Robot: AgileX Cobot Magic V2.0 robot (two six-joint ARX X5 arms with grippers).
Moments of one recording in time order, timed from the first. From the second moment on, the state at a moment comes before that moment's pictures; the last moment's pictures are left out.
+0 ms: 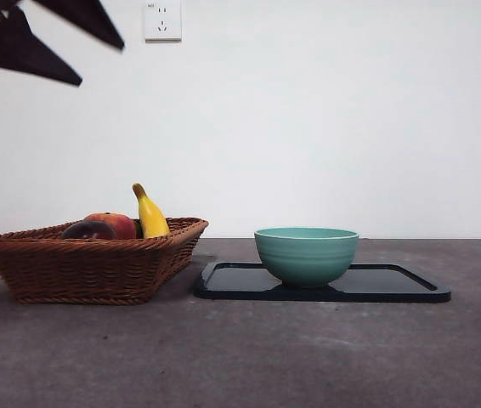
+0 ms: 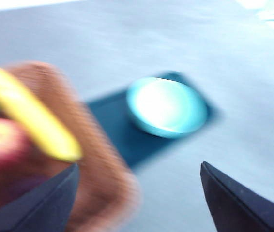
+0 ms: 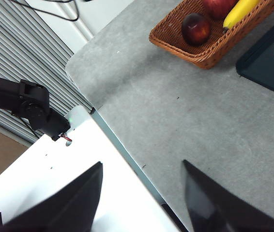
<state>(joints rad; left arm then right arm) -0.31 1.06 0.94 -0.42 0.48 0.03 0.31 0.56 0.85 -0.95 -0.78 0.06</state>
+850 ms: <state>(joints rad) -0.35 0.90 0.94 -0.84 0.70 0.05 0.31 0.56 0.85 -0.95 -0.78 0.06</state>
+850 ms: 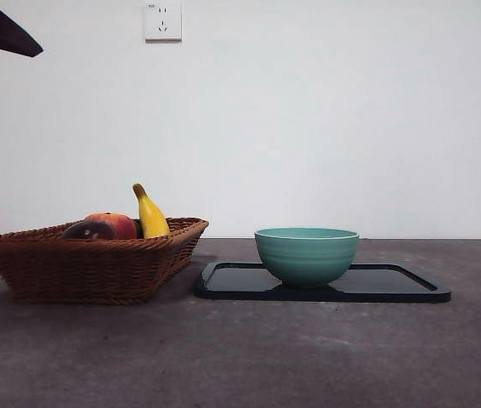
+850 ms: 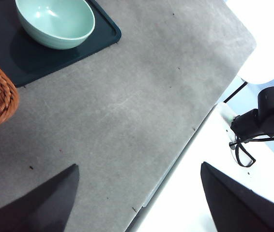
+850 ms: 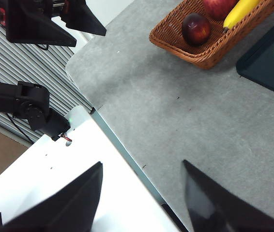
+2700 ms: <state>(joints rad) -0.35 0.90 0.94 -0.85 0.70 0.10 0.31 1.07 1.05 -0.70 -0.34 0.28</state>
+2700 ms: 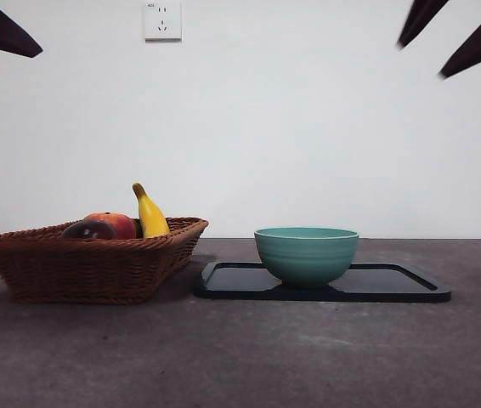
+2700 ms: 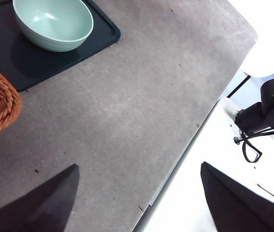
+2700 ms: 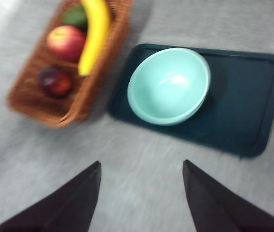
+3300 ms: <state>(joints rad) -0.35 0.90 0.94 -0.85 0.70 0.11 0.31 1.65 1.34 -0.62 -0.23 0.19</state>
